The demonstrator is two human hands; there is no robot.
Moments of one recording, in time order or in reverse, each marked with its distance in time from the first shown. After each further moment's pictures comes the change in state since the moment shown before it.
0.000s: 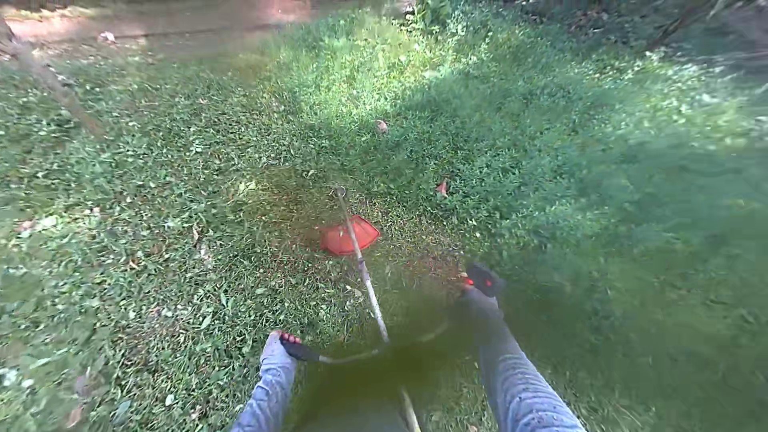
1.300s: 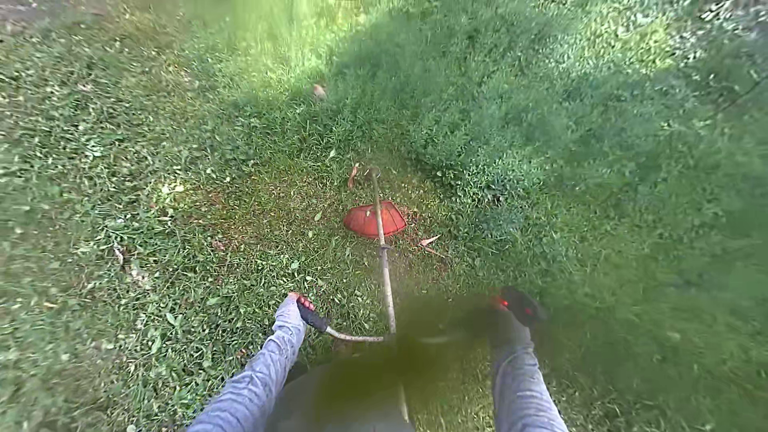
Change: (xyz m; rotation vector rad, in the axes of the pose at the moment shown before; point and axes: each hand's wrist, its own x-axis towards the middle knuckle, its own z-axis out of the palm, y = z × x) left_hand -0.041 -0.113 0.210 0.291 -0.212 -0.161; right_hand 0.064 0.056 -0.210 0.099 0.308 0.198
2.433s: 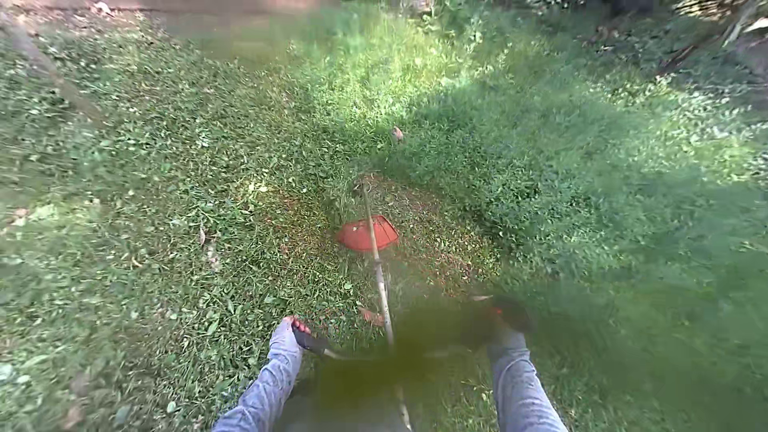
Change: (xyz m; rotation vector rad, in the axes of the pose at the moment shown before) left_hand 0.058 0.167 -0.251 -0.256 0.111 0.107; right_hand -0.249 -0.064 0.257 -0.163 -0.304 -0.563
